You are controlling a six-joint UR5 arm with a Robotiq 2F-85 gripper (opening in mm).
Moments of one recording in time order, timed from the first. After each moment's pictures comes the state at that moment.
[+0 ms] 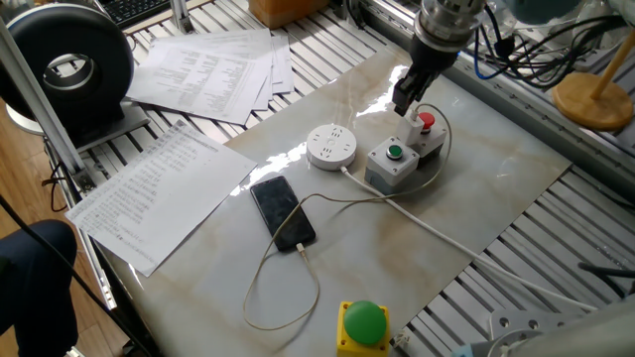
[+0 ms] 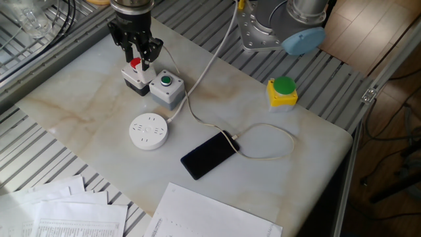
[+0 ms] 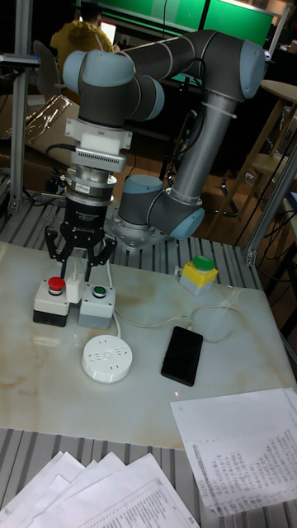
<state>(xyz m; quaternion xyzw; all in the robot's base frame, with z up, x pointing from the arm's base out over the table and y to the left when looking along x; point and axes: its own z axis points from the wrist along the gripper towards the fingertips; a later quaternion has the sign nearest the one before) 0.481 -0.125 0.128 -0.07 0.99 0.00 0.09</state>
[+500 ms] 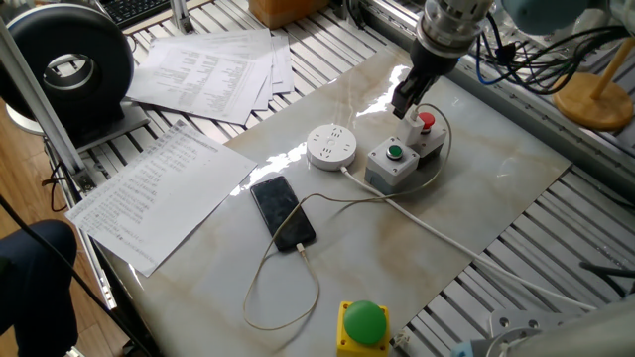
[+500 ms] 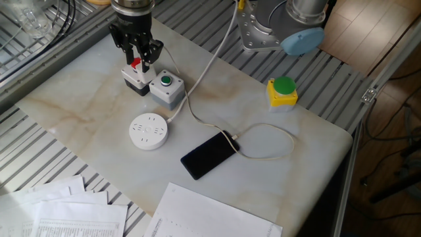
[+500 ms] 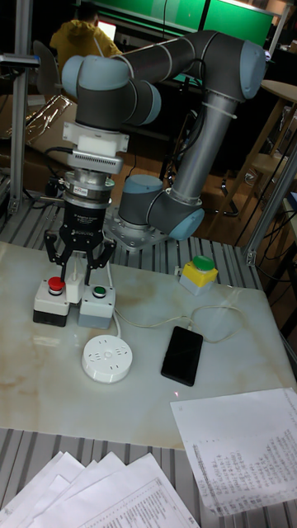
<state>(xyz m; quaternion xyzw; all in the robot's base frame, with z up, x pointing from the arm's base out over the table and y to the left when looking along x) 0.483 -0.123 0.121 -0.06 0.99 0.01 0.11</state>
